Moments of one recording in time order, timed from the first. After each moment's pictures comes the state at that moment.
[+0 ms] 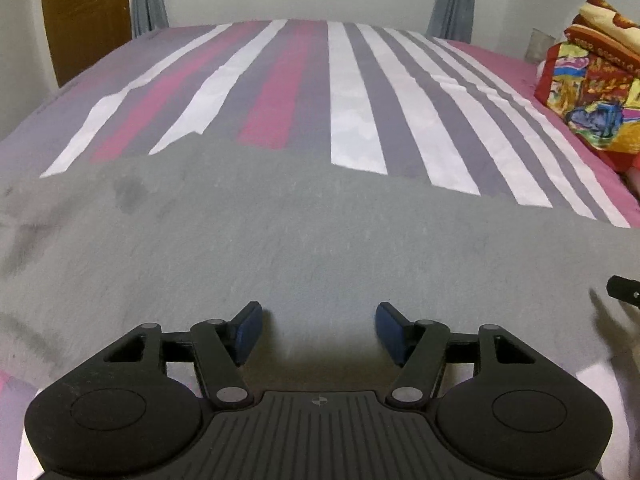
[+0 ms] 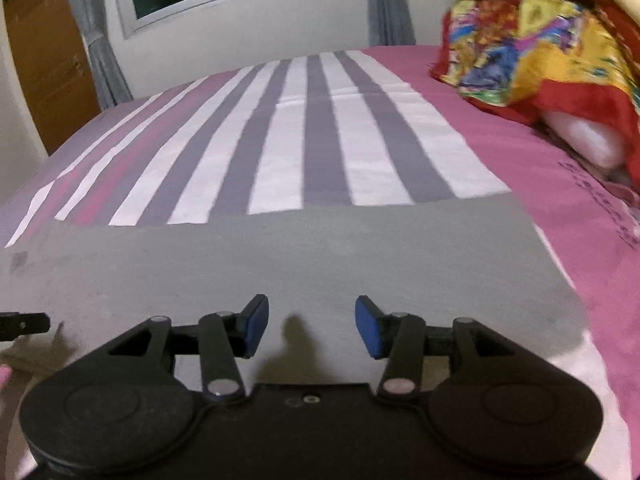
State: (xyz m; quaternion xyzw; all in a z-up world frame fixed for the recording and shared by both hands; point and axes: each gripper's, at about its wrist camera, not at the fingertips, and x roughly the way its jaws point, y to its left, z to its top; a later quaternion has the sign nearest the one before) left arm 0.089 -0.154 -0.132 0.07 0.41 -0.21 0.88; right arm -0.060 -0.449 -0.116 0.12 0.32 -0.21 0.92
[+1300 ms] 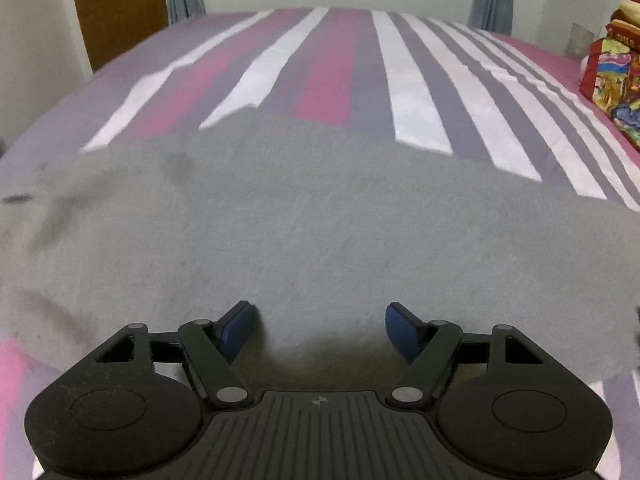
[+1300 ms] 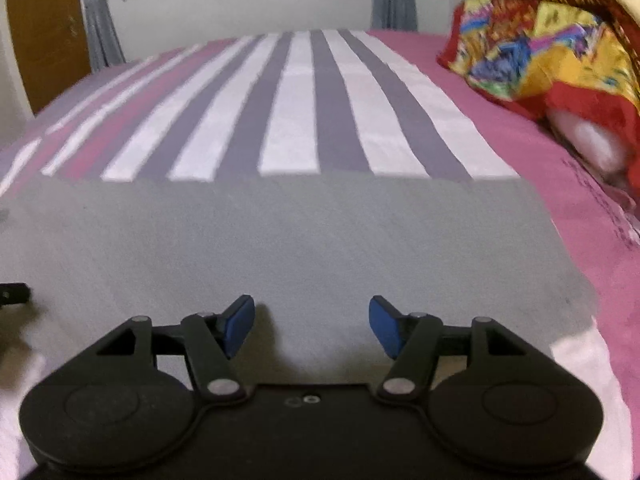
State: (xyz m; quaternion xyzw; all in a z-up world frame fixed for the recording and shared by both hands) left arm 0.097 -0.127 -0.154 0.08 0.43 -0.15 0.89; right arm -0.051 -0.428 -0.134 0.08 0.37 -0.24 0.90
